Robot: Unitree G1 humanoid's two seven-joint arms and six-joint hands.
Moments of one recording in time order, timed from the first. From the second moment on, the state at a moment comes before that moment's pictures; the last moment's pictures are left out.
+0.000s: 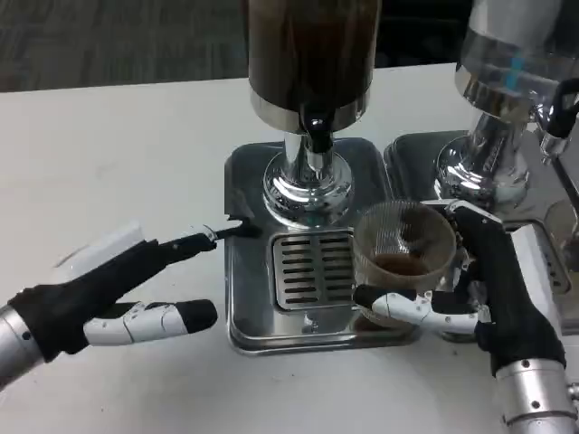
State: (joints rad) left arm -0.08 0.63 0.06 0.35 -0.02 -0.75 -0.74; right arm 0.15 -0.09 0.12 -0.04 -0.39 -0.18 -0.21
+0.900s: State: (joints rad) left arm 0.01 0.79 0.02 0.19 0.01 -0.99 -0.74; right arm 0.35 -0.17 0.06 -0.40 -0.32 -0.10 0.00
